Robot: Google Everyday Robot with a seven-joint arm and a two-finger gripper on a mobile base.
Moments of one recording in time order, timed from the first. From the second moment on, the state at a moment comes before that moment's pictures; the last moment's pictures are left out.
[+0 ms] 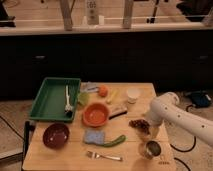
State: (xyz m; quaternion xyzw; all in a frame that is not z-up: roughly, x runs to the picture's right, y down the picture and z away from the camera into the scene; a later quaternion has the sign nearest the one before) arm 0.261 0.230 0.831 -0.31 -0.06 -0.08 0.95
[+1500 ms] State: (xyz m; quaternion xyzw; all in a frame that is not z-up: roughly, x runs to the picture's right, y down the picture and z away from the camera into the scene) arm 0.265 0.240 0.849 -0.32 -0.07 -0.10 0.94
